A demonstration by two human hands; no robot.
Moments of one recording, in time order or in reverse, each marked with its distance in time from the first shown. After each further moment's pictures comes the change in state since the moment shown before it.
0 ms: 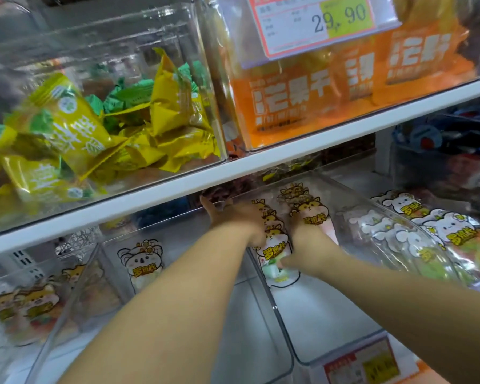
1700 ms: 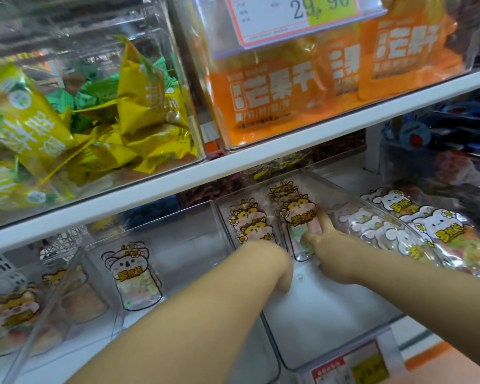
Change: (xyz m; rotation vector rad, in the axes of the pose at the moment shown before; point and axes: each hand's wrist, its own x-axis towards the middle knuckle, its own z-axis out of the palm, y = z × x) left_hand -0.026 0.058 0.023 0.296 -0.384 0.320; right_hand -0.027 0.040 -0.029 -0.417 -0.178 0.063
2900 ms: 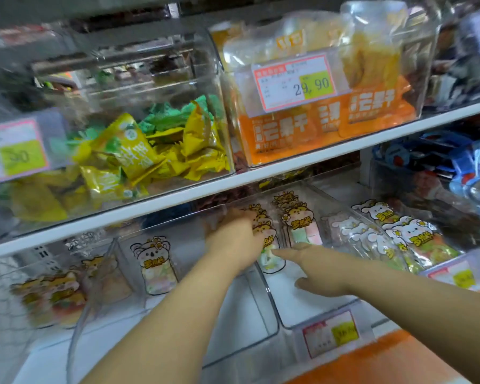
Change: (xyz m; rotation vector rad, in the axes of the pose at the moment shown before) left_hand -0.059 -0.049 0.025 -0.751 0.673 -0.223; right_hand -0.062 -0.032 -0.033 0.037 -0.138 -0.323
